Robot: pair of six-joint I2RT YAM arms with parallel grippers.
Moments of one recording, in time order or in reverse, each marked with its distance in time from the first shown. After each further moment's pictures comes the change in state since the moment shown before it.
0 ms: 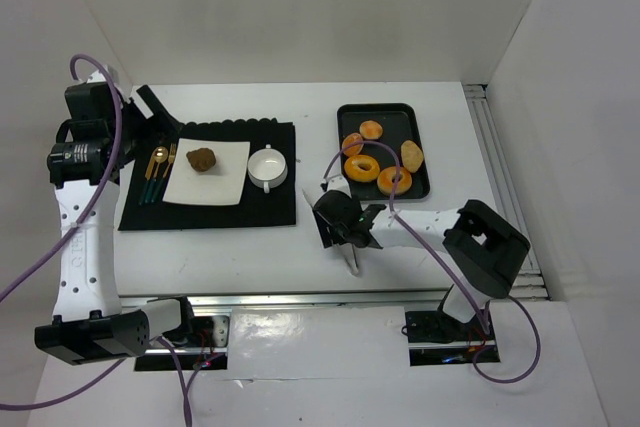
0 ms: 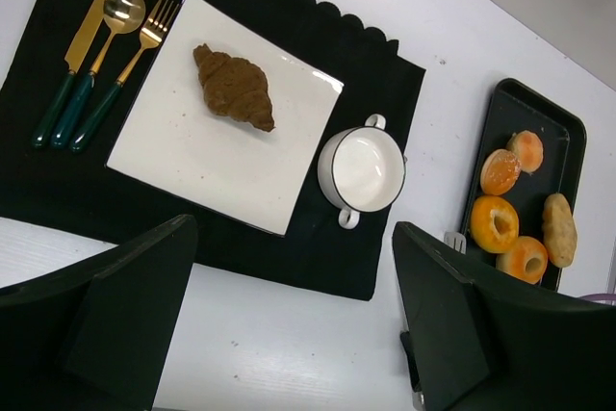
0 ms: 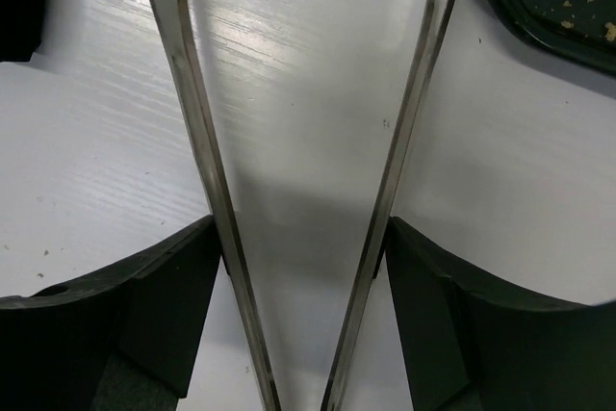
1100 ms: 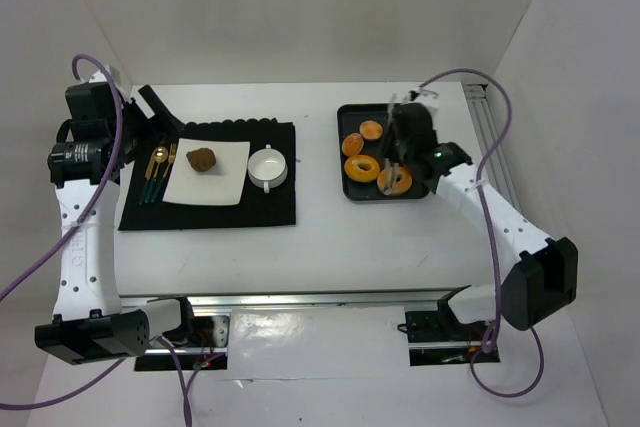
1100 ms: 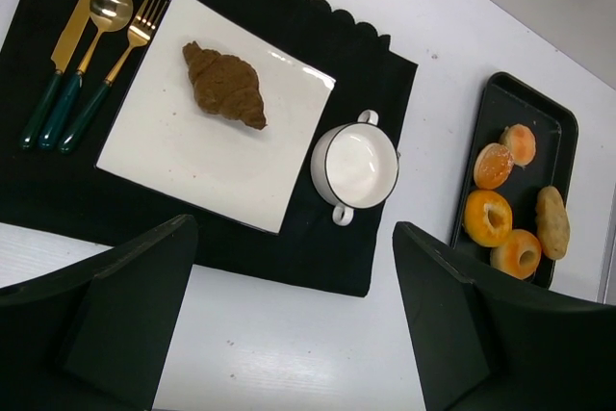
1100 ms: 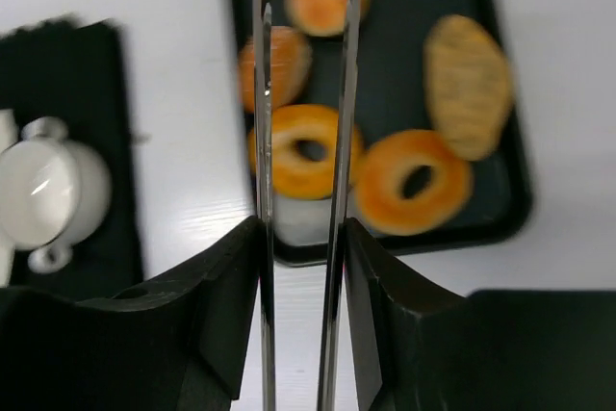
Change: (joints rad) left arm 0.000 0.002 -0.007 0.006 0.023 0.000; right arm -0.359 -0.262 0.369 -0.232 0.060 0.032
